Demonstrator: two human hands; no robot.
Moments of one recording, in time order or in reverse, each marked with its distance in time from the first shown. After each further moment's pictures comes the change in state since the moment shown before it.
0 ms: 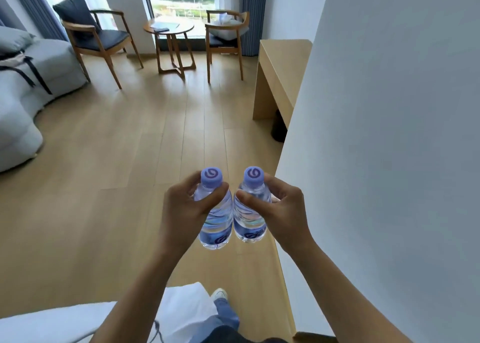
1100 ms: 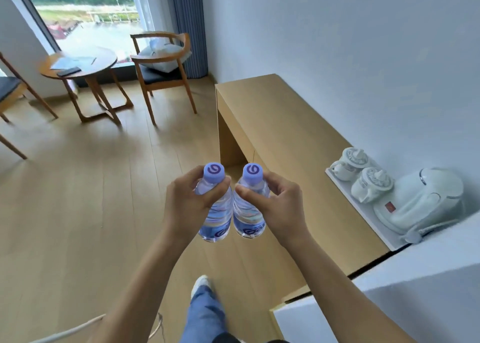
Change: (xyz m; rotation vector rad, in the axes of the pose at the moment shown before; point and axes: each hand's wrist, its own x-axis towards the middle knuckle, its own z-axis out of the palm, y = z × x) left_hand 0.677 -0.152 0.188 -0.030 -0.231 0.087; right_hand 0.663 0.094 -0.025 -0.074 0.277 -0.012
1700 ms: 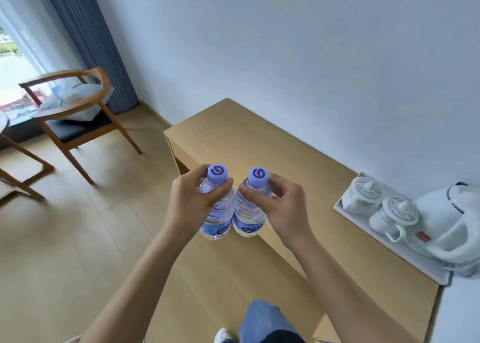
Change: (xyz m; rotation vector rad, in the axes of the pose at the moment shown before) left_hand 0.320 -0.088 0.055 -0.175 -0.427 0.045; right_hand 0.253 0.047 0.041 0.007 0.390 0.083
